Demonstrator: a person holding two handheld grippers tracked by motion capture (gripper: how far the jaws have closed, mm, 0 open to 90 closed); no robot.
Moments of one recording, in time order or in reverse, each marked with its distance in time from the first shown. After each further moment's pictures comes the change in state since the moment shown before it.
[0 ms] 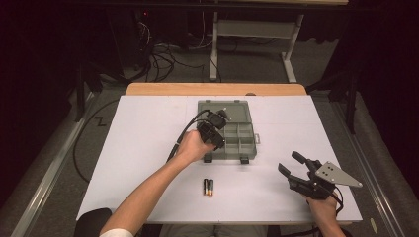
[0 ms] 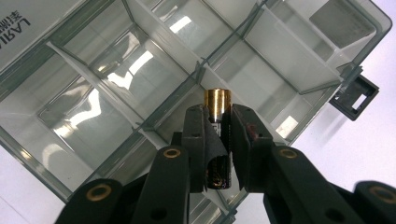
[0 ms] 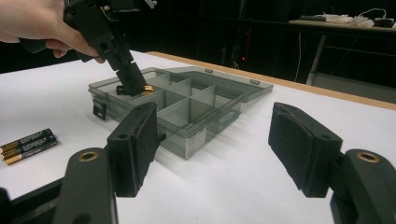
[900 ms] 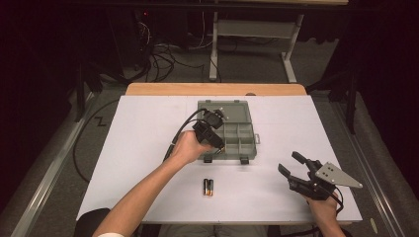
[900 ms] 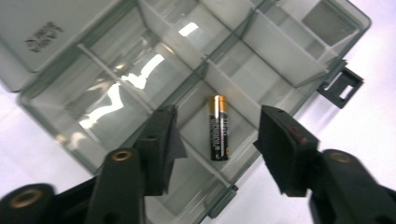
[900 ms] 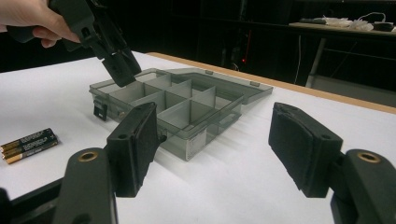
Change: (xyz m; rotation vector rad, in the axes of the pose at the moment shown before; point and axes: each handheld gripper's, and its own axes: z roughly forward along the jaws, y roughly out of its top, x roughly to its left) left arm -0.004 -0.010 -0.022 -0.051 0.053 0.026; right arm 0.001 0.001 -0.001 -0.004 -0.002 -0.011
